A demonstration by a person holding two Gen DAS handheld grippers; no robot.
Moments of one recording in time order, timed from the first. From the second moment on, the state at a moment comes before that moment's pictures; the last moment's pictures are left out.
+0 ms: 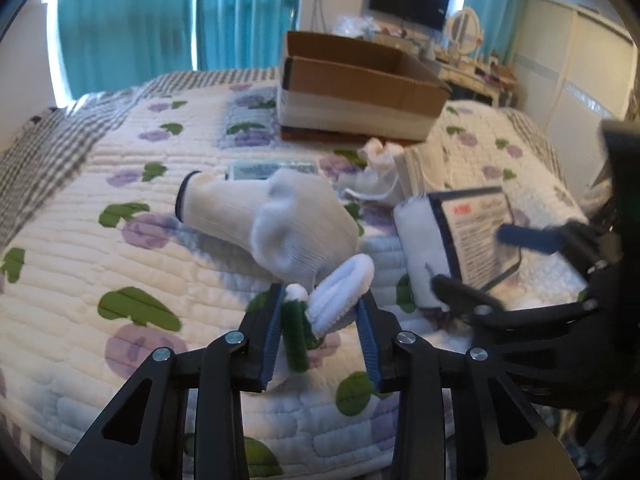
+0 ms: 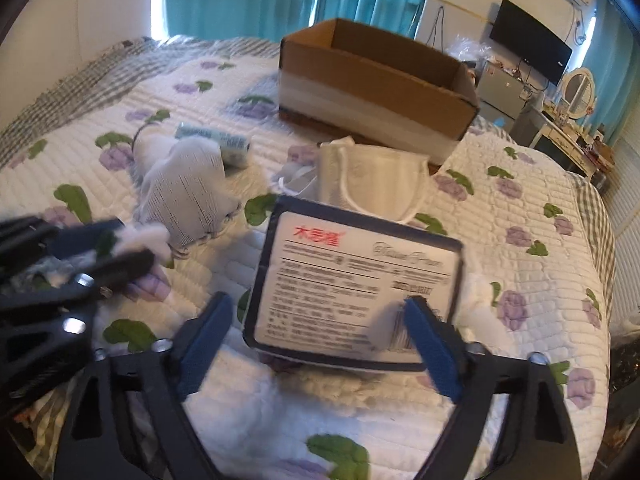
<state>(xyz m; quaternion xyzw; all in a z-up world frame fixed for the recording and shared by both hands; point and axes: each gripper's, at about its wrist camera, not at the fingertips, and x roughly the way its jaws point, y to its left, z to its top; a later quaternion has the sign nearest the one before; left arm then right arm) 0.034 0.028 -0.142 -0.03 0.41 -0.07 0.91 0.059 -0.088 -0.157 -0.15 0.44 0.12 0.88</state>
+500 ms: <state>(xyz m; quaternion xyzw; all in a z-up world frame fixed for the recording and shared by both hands) 0.031 0.031 -0.129 -0.06 0.40 -0.07 0.91 0.046 -0.092 -0.139 -0.14 0.39 0.11 0.90</state>
